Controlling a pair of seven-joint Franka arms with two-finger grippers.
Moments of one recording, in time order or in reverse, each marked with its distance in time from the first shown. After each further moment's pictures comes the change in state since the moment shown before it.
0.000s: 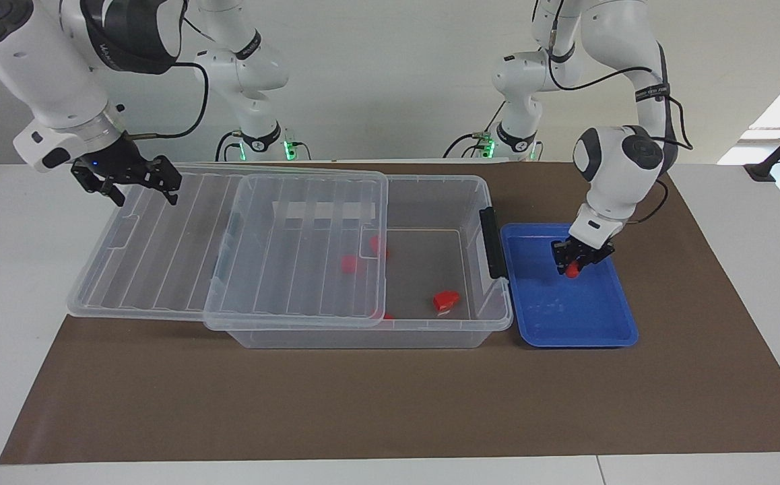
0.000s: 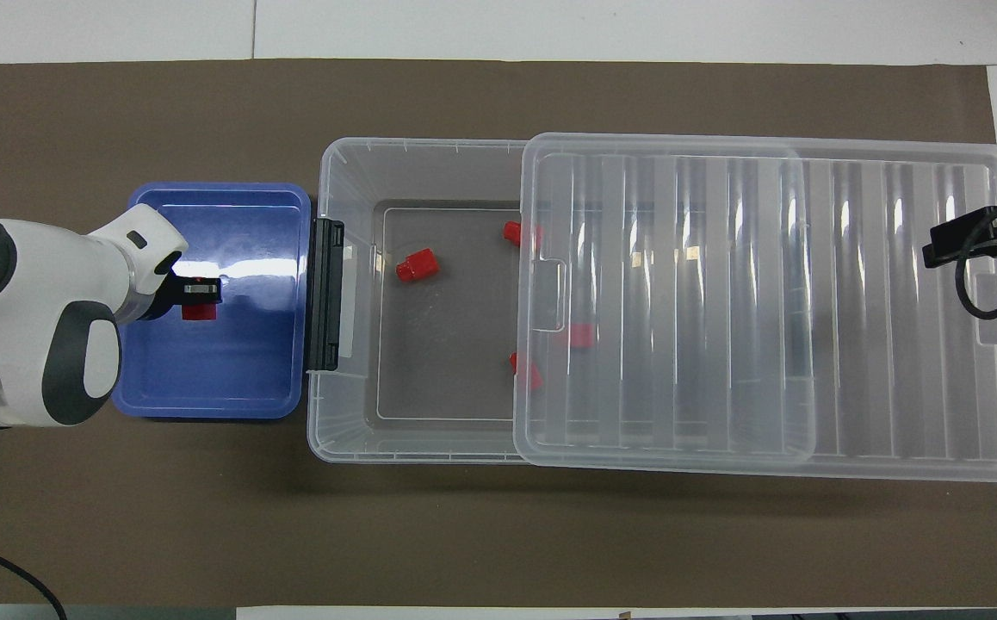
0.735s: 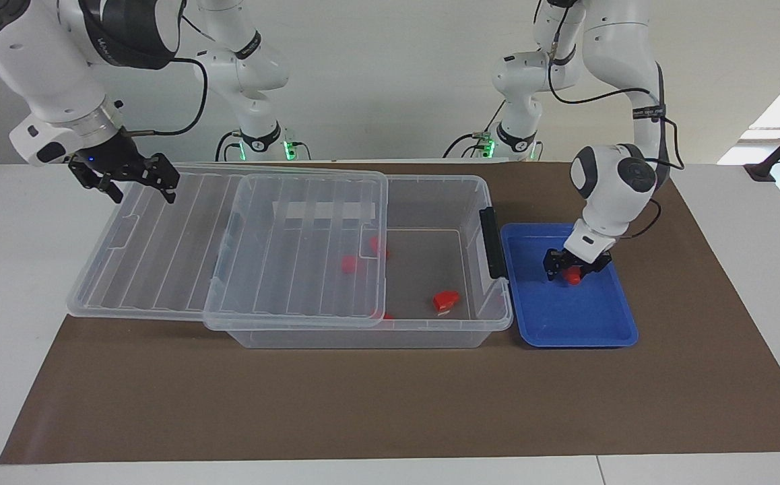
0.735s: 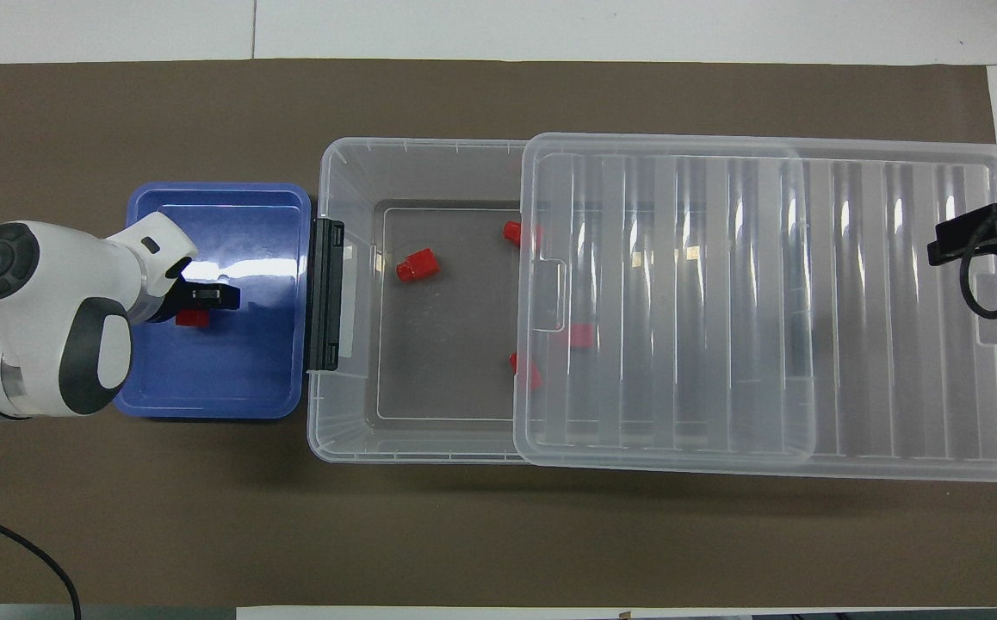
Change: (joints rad) left arm 0.021 0.041 0.000 0.025 0.000 -0.024 0.033; right arm 0.002 -0.006 -0.003 0.000 0.000 0.004 0.015
